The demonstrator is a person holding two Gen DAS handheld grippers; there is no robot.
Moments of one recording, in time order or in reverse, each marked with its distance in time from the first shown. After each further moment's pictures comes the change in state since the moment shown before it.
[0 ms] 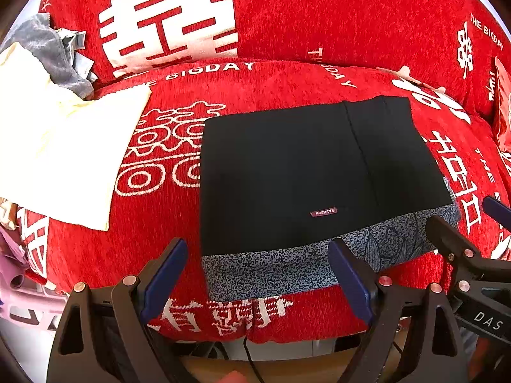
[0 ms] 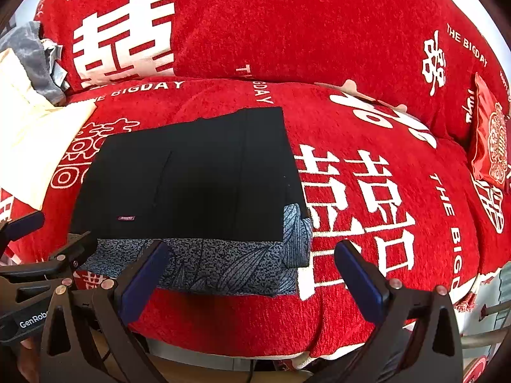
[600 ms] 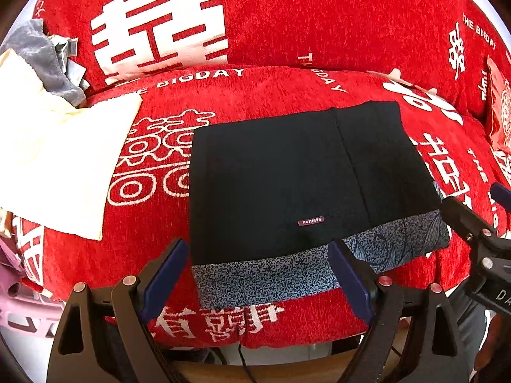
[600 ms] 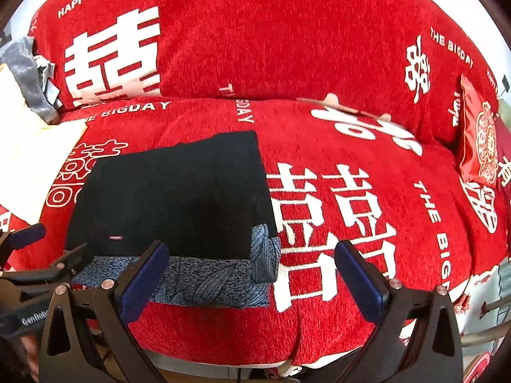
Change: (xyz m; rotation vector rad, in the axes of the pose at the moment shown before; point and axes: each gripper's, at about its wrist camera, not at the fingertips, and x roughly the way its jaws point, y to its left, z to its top) left arm -0.003 -0.007 0.005 0.021 -0.019 -0.020; right arm -0.014 -0.013 0.012 0.008 -0.065 -0.036
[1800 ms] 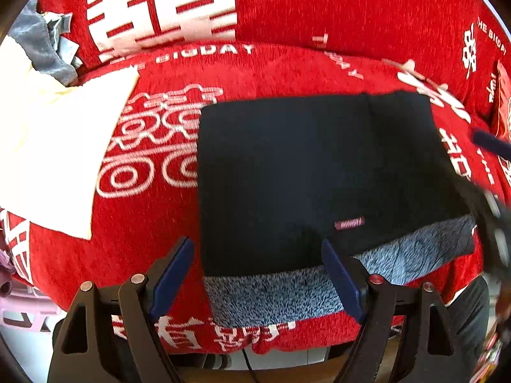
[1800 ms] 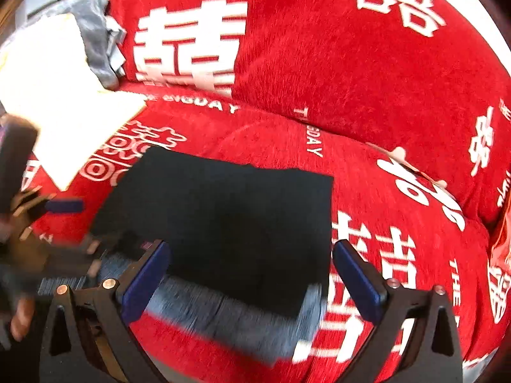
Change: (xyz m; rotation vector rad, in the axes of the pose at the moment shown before) left arm 0.040 0.019 0.001 -0.045 0.091 -0.038; right arm 0.040 0.045 0.040 -0.276 -0.003 0.180
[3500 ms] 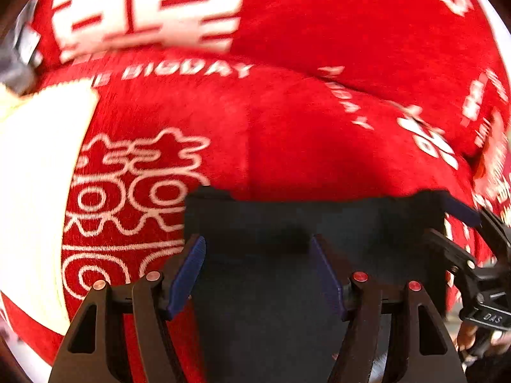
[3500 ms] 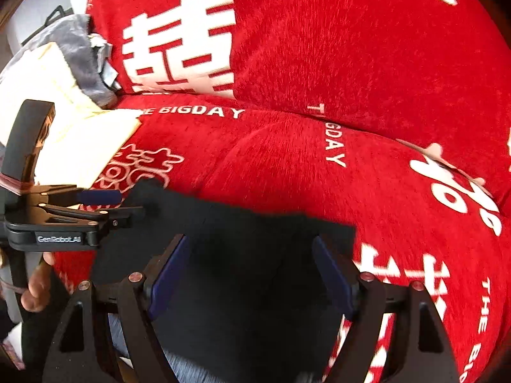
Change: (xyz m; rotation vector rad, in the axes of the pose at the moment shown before) left arm 0.048 0.038 0.112 -0.101 0.091 -0.198; right arm 0.049 -0.041 0.048 0.103 0.053 0.156
